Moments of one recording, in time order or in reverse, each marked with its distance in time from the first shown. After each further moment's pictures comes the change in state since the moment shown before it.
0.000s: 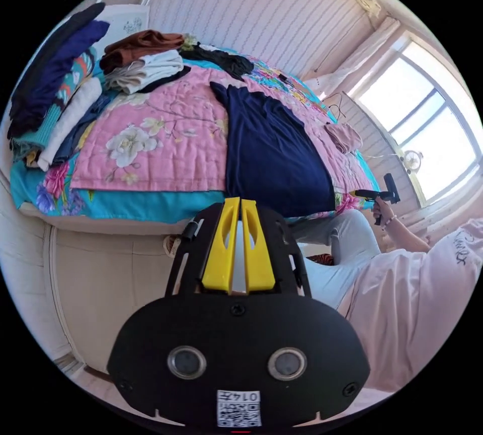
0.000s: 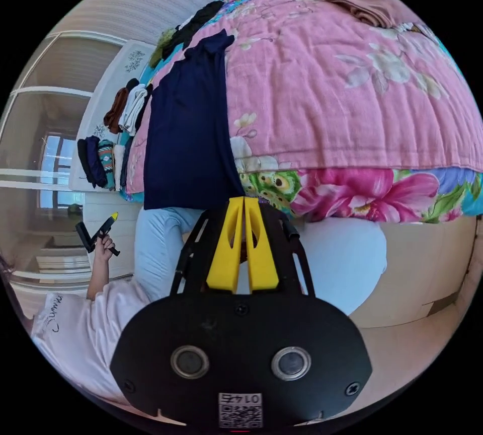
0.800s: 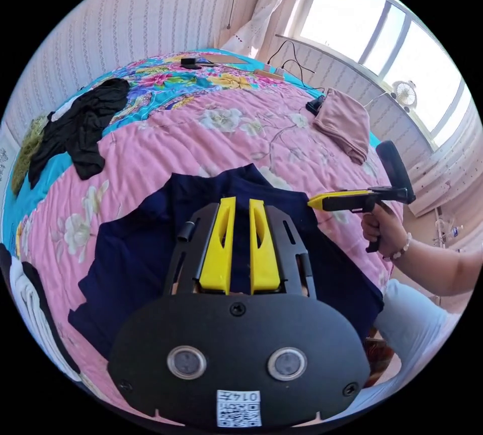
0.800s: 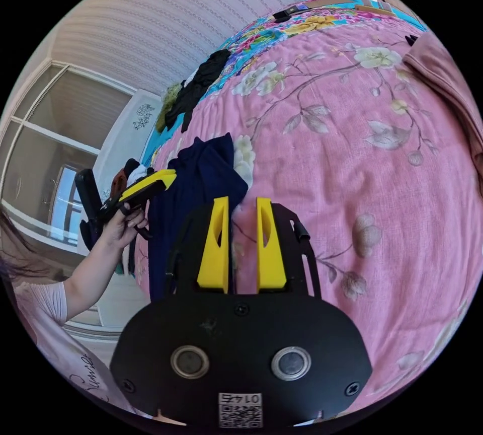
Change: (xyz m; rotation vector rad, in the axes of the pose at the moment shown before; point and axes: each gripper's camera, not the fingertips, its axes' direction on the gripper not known) left arm 0.188 -0.442 0.436 -0.187 0.069 0.507; right arm 0.051 -0.314 0.104 0.181 -0.129 0.081
